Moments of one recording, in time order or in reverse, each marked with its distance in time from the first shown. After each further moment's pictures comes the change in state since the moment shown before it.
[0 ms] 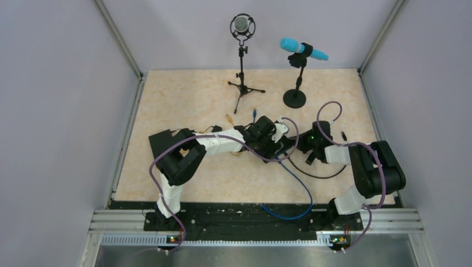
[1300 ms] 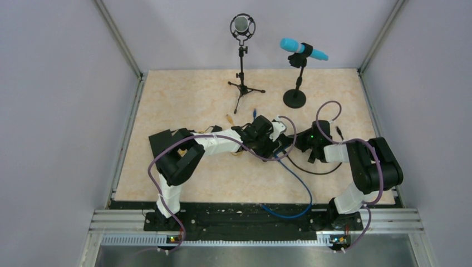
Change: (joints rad) left arm 0.014 -0.014 -0.046 0.066 -0.006 -0.003; right arm -0.003 0.053 0.059 -0.014 -0.040 0.011
